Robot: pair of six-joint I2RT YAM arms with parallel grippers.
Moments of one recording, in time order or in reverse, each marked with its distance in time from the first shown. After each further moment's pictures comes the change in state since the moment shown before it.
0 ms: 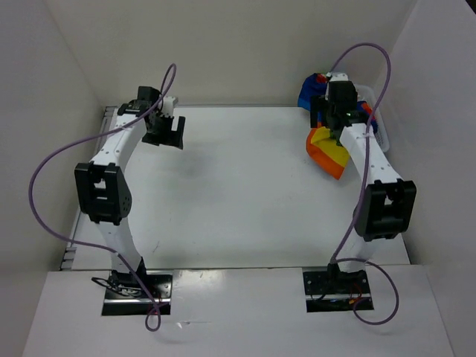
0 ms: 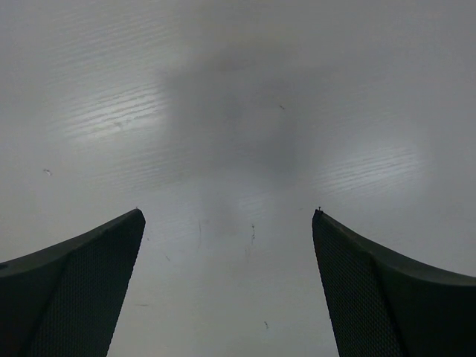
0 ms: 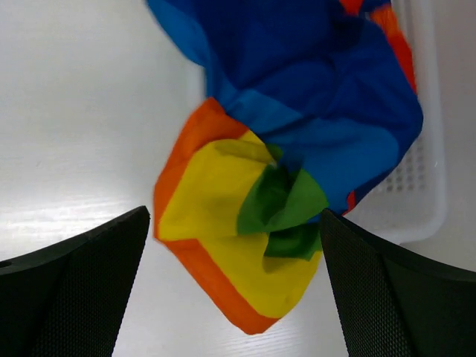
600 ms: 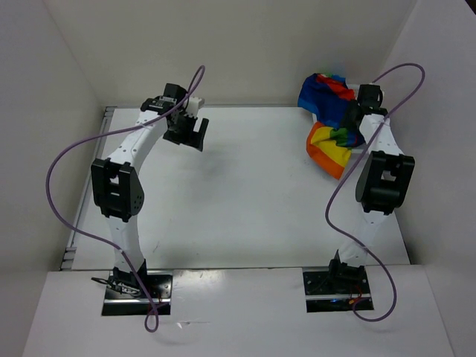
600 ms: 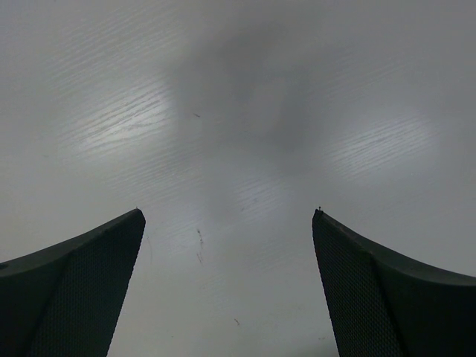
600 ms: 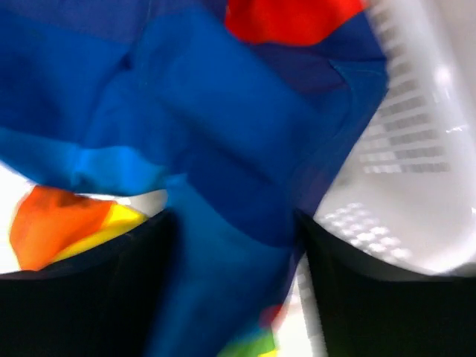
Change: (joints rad) left arm -0.150 0.122 0.196 -0.120 0.002 -0.001; right arm -0.291 0.350 0.200 -0.051 -0.062 0.309
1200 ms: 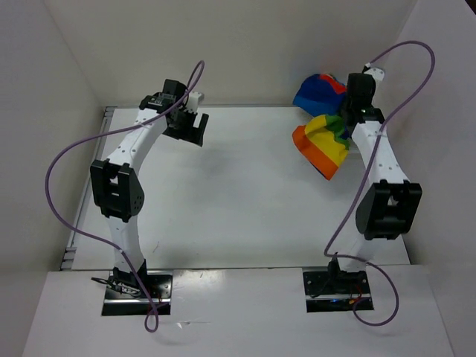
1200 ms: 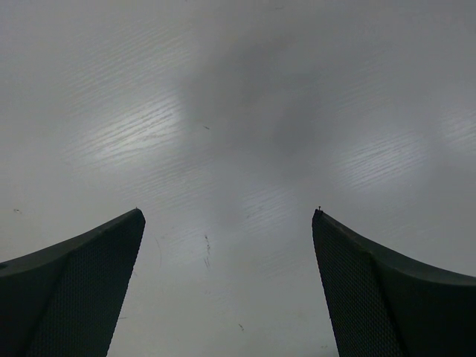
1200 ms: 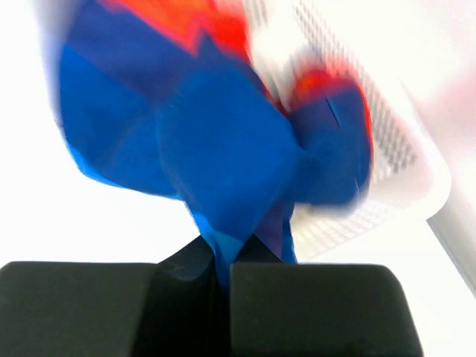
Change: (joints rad) left arm -0.011 -0.002 0.040 -0.002 -0.022 0.000; right arm 0.136 -0.263 -0.118 0.082 0.132 0.069
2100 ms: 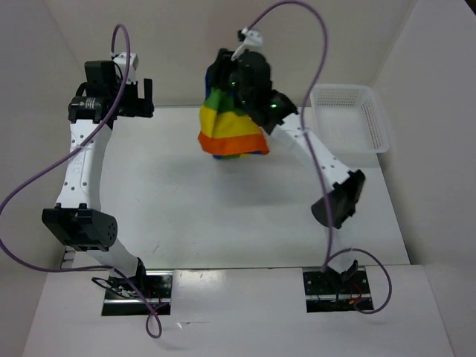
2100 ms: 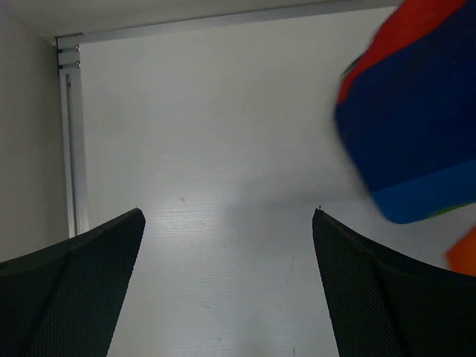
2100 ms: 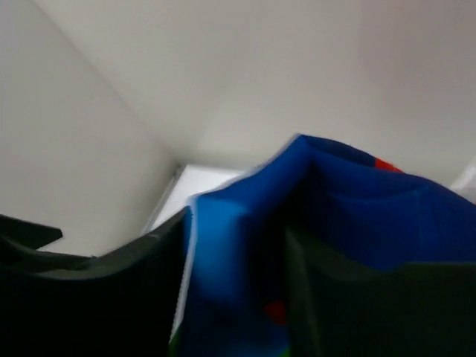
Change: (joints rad) left arm 0.257 -0.370 -0.018 0.120 -0.060 0.000; right arm 0.717 0.198 0.613 0.165 -0.103 0.084
